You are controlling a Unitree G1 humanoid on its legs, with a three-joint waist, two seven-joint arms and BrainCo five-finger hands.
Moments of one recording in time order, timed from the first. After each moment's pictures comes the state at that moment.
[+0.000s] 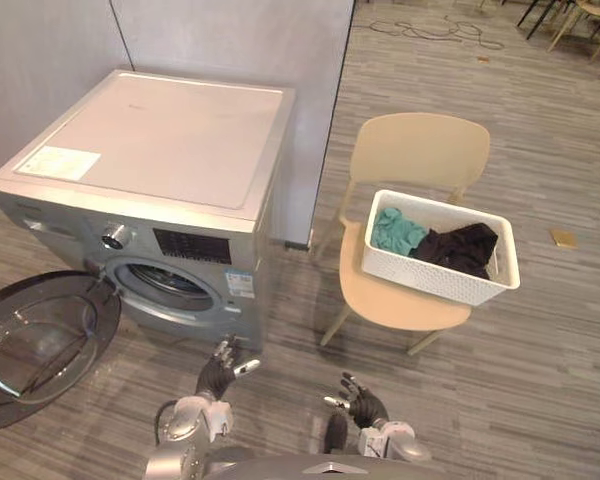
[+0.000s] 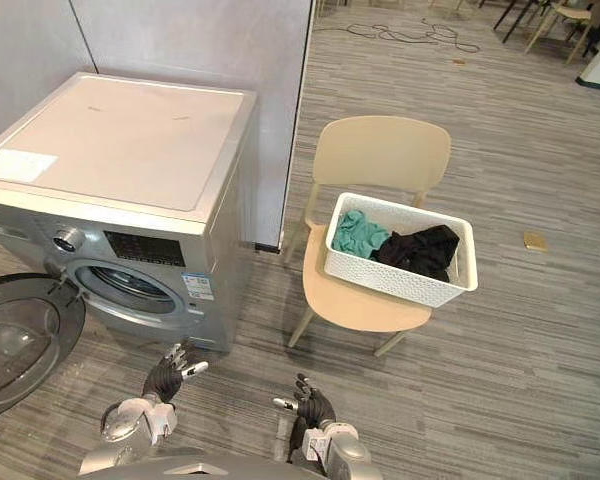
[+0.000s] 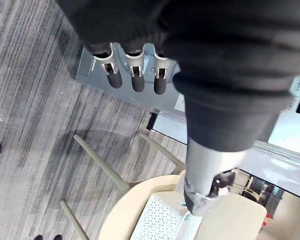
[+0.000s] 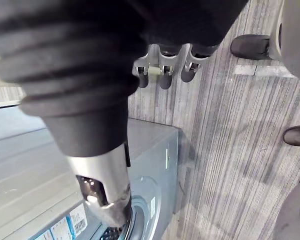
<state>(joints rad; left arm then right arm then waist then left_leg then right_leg) 0.25 0.06 -0.12 0.35 -0.30 0.07 -0.09 0.14 -0.09 0.11 0.72 0.27 -0.03 0.18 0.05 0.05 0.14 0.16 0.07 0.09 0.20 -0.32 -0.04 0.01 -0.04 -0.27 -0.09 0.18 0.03</state>
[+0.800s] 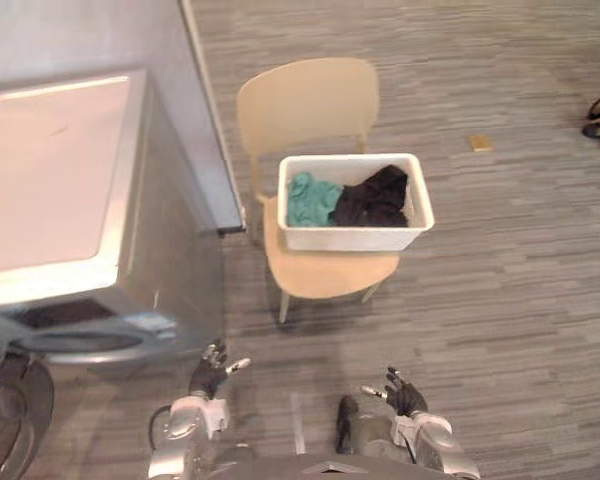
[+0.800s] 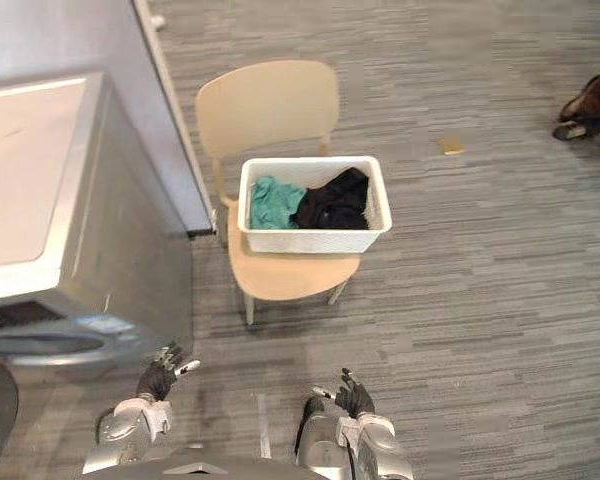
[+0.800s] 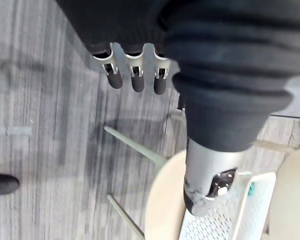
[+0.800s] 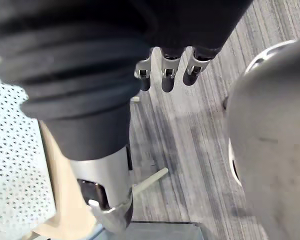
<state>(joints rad) 0.22 -0.02 0.00 0.41 -0.21 0.07 -0.03 0.13 -0.16 -0.05 0.72 0.19 -0.04 0.09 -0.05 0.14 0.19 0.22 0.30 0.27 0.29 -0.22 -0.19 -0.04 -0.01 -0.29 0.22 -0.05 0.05</state>
